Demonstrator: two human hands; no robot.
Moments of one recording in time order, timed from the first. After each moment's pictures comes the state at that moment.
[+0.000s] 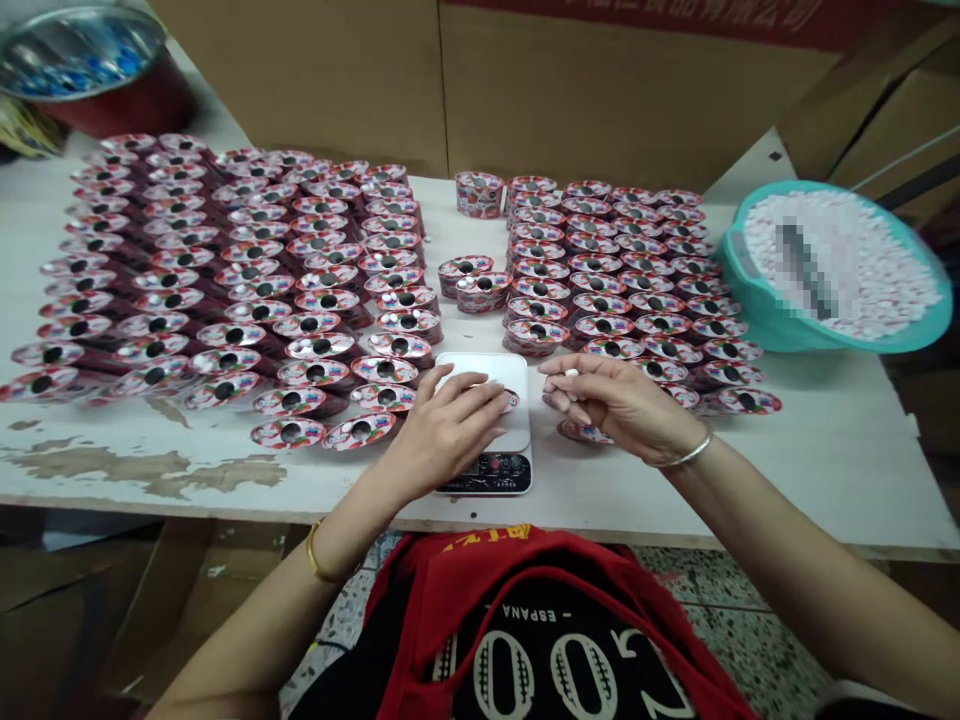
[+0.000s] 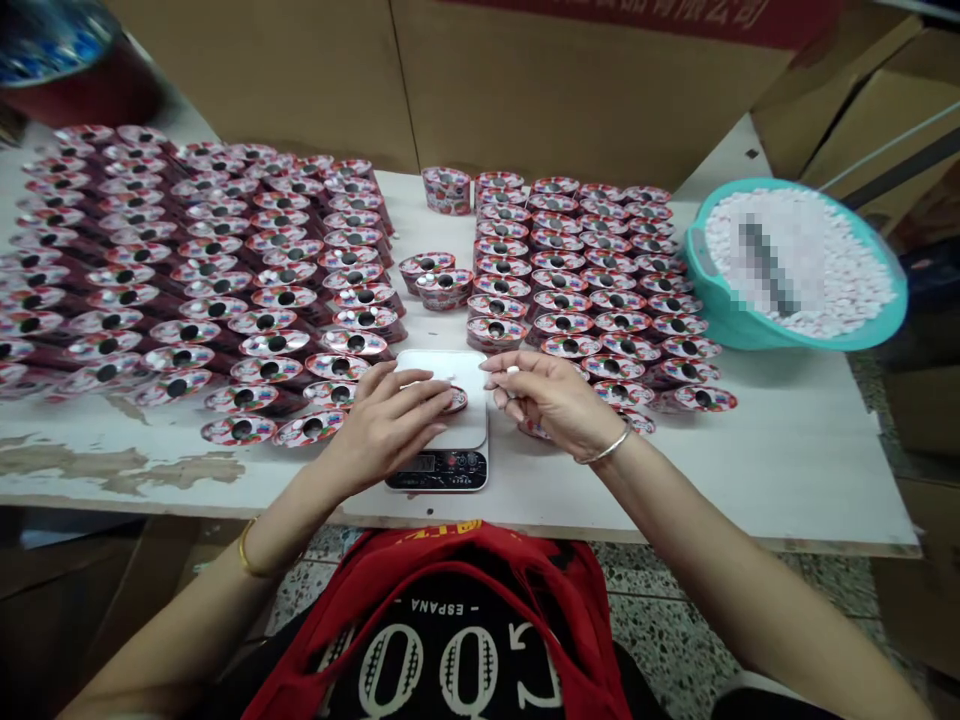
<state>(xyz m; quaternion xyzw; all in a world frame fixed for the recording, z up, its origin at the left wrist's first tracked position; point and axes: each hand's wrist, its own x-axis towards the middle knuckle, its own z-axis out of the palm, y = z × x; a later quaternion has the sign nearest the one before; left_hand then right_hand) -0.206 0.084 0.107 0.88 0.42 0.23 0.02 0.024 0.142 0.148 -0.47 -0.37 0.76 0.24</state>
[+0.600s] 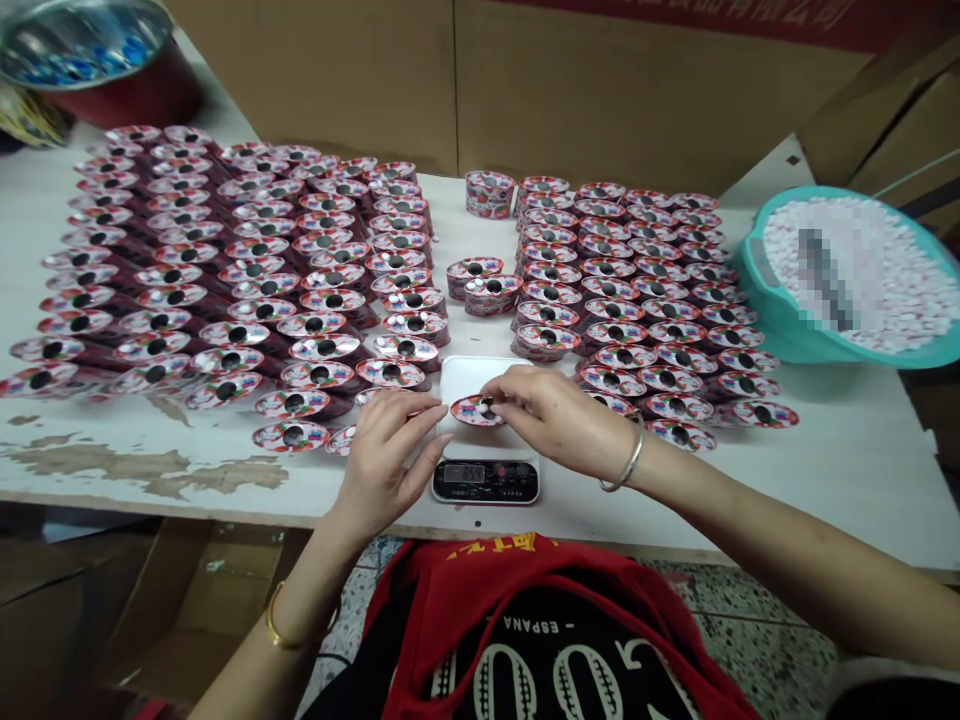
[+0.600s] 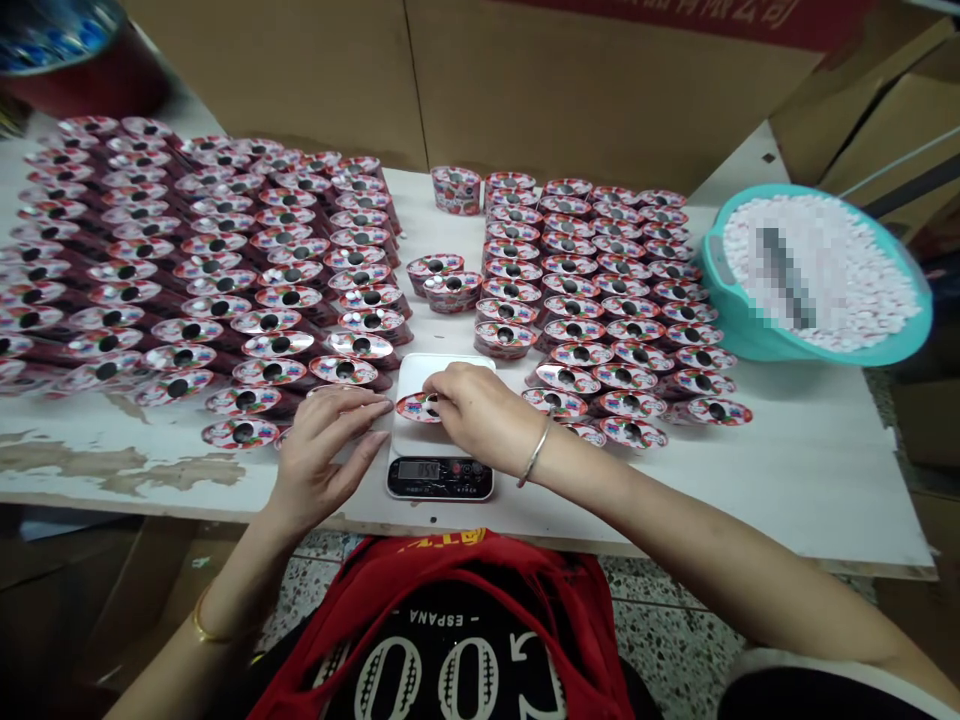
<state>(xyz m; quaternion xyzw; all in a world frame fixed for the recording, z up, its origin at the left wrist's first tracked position) -0.247 0.054 0.098 0.78 0.53 0.34 0.08 -0.040 0.147 0.154 -0.38 -0.82 0.42 0.08</state>
